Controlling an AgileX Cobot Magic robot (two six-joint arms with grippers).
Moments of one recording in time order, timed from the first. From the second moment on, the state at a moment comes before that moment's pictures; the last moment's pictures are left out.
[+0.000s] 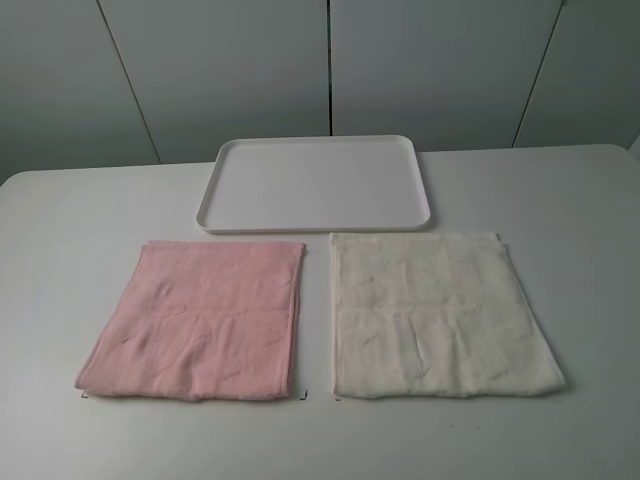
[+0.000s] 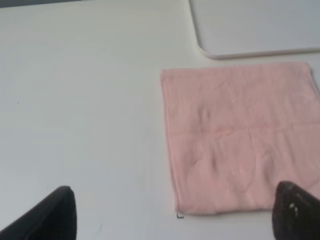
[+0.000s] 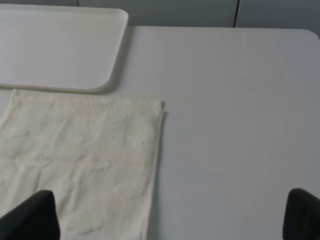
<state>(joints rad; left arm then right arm) -0.04 0.12 -0.54 -0.08 1.09 0.07 0.01 0.01 -0.53 0.05 1.14 -0.06</state>
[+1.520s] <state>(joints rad) -0.80 1.70 -1.26 -0.17 0.87 0.54 0.01 0.85 -0.69 0.08 1.03 -0.12</state>
